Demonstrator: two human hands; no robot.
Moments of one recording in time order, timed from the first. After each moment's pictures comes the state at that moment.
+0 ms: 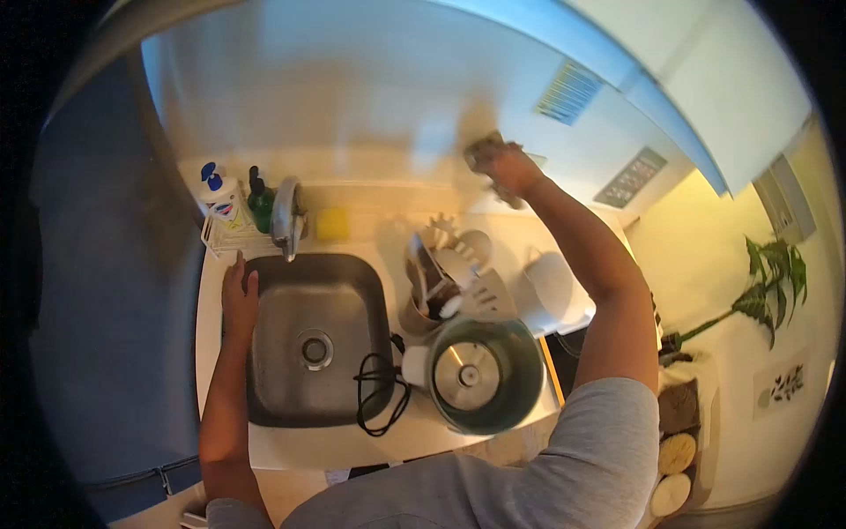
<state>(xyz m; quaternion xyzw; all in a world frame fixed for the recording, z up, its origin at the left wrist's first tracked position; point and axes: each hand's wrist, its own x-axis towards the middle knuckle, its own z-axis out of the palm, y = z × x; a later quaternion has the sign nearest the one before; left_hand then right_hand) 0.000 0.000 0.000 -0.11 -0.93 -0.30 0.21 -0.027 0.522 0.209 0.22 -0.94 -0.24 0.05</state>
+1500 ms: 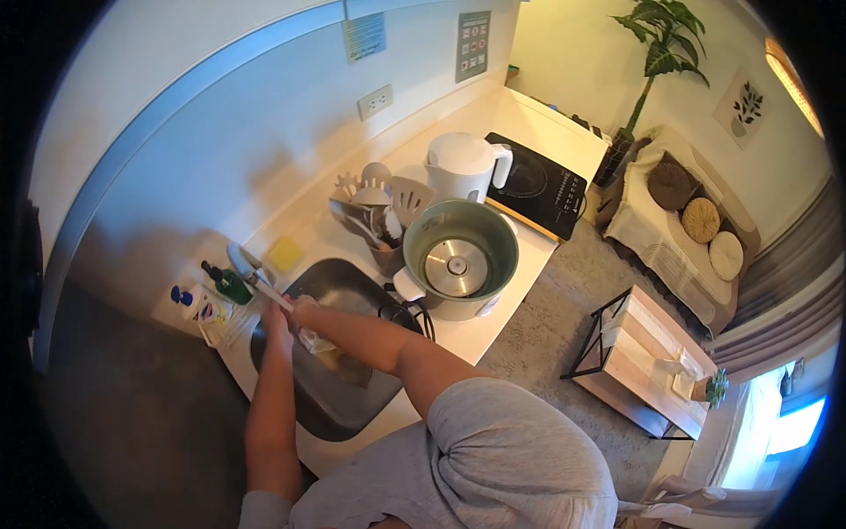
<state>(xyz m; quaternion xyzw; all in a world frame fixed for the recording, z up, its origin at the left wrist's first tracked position) -0.047 0.072 -0.035 0.04 -0.62 -0.75 -0.24 -0.015 0.153 -0.037 -0.13 -0.96 0.18 -0.15</state>
